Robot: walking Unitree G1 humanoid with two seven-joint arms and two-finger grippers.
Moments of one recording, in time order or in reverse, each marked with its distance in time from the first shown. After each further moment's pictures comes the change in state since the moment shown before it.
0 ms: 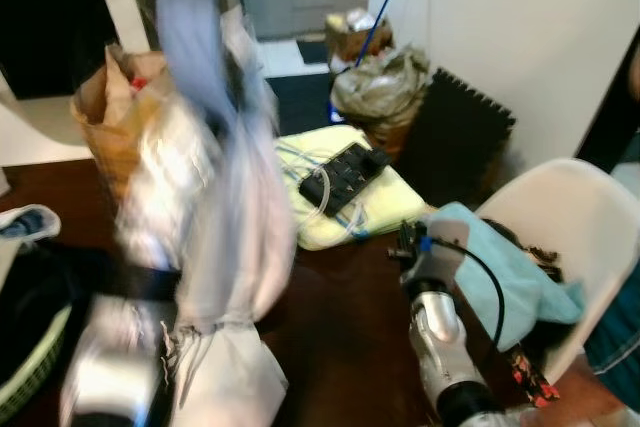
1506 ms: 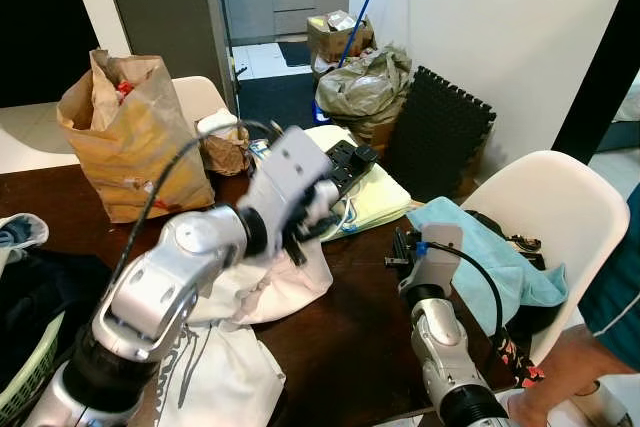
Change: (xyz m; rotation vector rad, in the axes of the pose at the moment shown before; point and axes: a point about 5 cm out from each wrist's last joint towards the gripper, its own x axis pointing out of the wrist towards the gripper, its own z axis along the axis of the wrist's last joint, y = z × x) left arm -0.052 -0.039 0.054 0.284 0.184 -0.505; right arm -0.003 0.002 -0.010 -0.021 0.075 0.069
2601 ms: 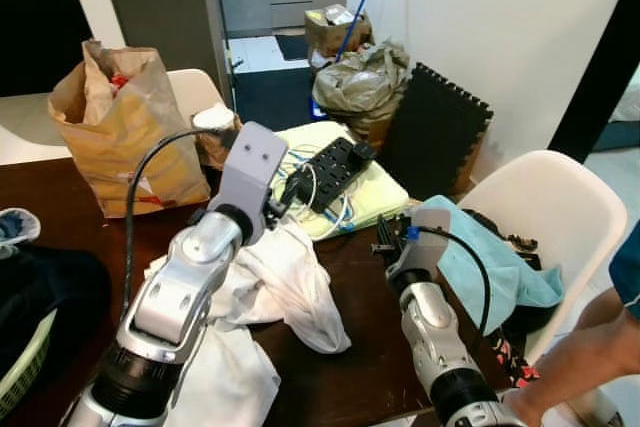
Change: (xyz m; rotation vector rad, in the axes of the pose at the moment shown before) left arm -0.002 0.047 -0.030 -0.210 -0.114 0.774; right arm 0.015 0.027 0.021 0.080 -0.035 0.138
